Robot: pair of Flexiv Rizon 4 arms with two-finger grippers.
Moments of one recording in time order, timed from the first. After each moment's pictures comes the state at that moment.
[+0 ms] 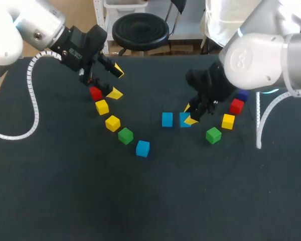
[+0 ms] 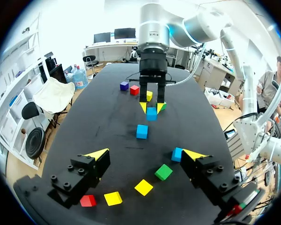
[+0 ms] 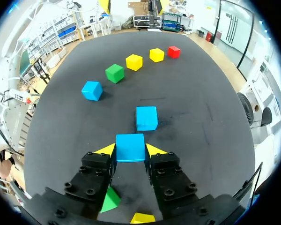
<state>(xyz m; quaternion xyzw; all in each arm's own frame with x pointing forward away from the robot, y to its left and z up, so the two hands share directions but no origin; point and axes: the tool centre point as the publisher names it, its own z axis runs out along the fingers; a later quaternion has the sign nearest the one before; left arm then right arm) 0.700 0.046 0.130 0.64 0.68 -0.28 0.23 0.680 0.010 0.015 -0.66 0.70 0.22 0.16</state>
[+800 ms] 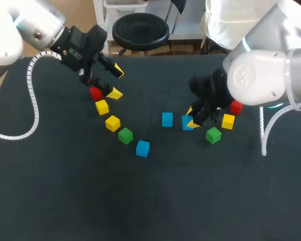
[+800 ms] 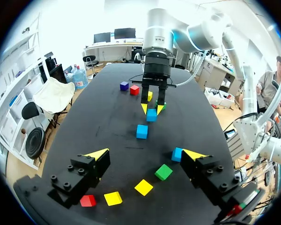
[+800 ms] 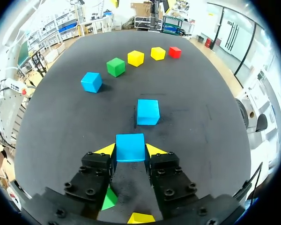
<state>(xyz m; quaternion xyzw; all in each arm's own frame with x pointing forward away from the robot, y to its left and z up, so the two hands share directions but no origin) 0.701 0.046 0.130 0.64 0.68 -0.28 0.23 0.679 0.002 0.005 -0.67 0.69 0.20 0.19</state>
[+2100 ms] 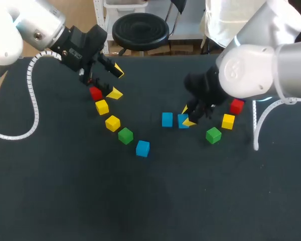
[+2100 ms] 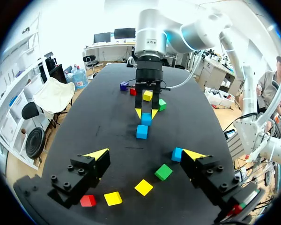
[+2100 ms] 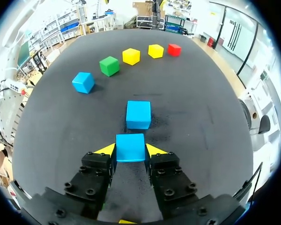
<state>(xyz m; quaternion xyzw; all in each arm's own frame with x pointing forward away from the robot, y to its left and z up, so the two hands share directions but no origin) 0.701 0.046 0.130 0.64 0.68 -0.28 0.23 0.694 0.012 -0.006 -0.68 0.69 0.21 0.18</state>
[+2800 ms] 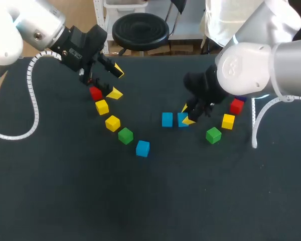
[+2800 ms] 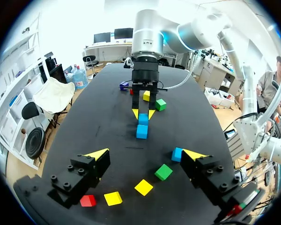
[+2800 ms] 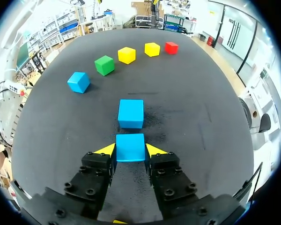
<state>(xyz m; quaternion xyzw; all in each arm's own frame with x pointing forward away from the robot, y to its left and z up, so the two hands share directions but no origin) 0.701 0.046 0.130 0.64 0.68 -0.28 0.23 0.703 0.012 -0.009 -0.67 0.69 0.21 0.18</state>
